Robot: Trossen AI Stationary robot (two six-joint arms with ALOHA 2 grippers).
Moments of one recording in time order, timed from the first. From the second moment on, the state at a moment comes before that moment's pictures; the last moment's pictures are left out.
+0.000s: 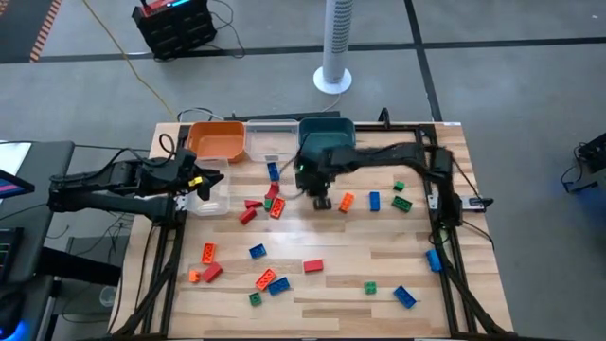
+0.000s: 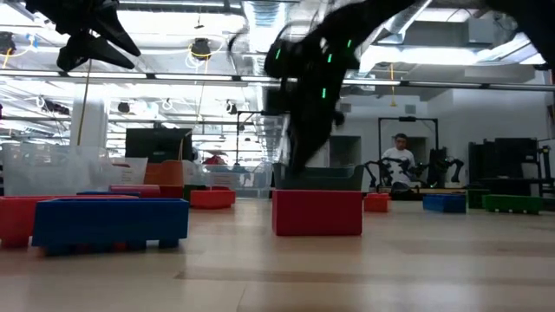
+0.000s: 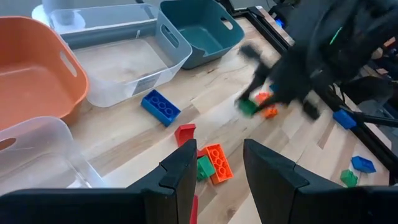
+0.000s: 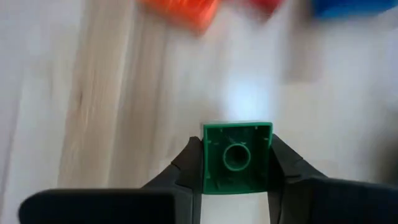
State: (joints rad) left arm 0.03 0.51 0.77 -0.78 -0.43 -0.79; right arm -0.23 1.98 1.54 -0.72 -0.13 -0.35
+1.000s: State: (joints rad) left arm 0.13 0.67 0.76 -0.79 -0.28 -0.79; right arm -0.67 1.94 1.61 -0.92 0.00 -0.06
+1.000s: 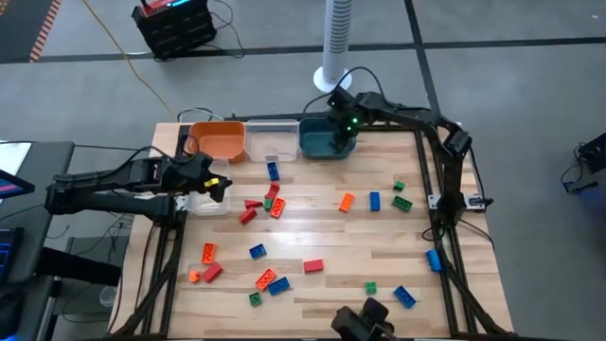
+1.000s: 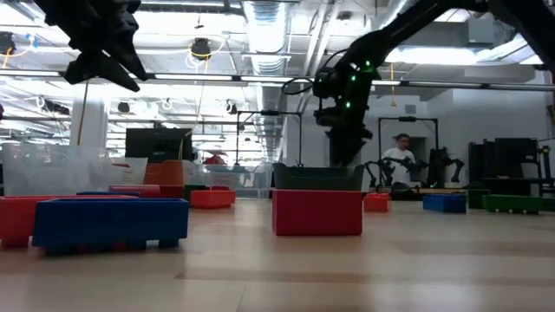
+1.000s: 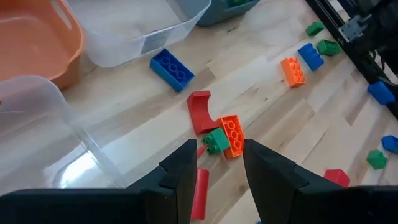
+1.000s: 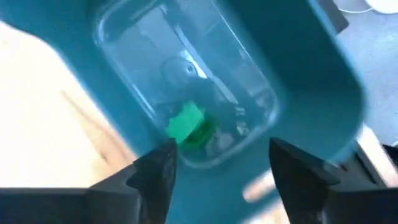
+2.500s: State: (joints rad) left arm 0.16 0.67 0.77 -0.80 -0.23 -0.67; right arm -0.61 1.44 0.75 -0.99 0.12 0.03
